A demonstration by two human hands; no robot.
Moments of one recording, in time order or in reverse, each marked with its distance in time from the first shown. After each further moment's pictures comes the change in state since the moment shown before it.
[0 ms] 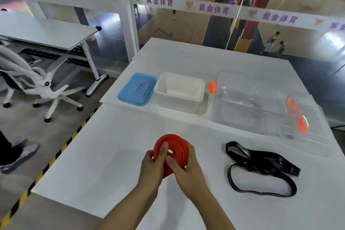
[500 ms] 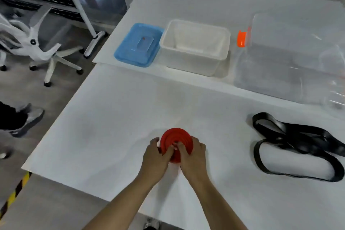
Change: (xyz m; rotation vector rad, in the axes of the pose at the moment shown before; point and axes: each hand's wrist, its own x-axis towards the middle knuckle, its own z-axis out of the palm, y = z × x) left_hand 0.096 -0.109 -0.035 0.568 -0.080 -0.074; right_hand 0.073 0.126 0.060 -0.137 0.126 0.336
